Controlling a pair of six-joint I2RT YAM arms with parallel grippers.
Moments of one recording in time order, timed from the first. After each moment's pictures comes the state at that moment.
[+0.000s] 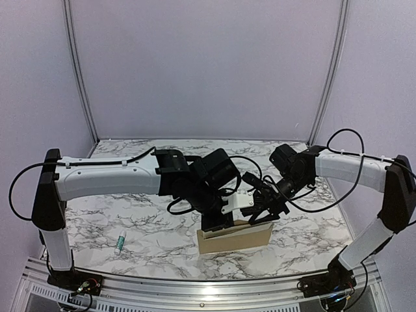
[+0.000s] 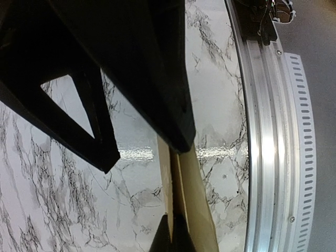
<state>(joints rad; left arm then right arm) -1.21 1.94 1.73 -0.81 0.17 0.35 0.55 1.53 1.08 -0.93 -1.07 -0.85</state>
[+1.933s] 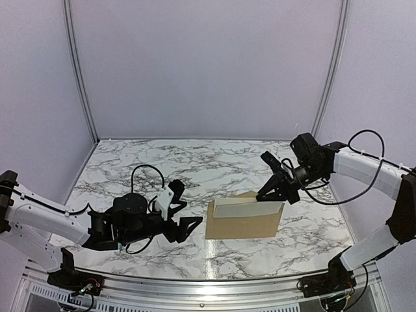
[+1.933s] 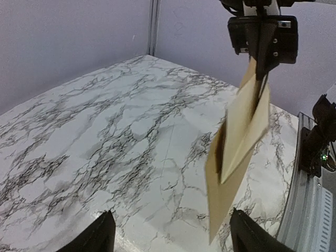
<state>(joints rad) -1.21 1.36 0.55 0.52 -0.26 -0.21 0.39 1.40 1.05 -0.86 -1.13 -0.81</state>
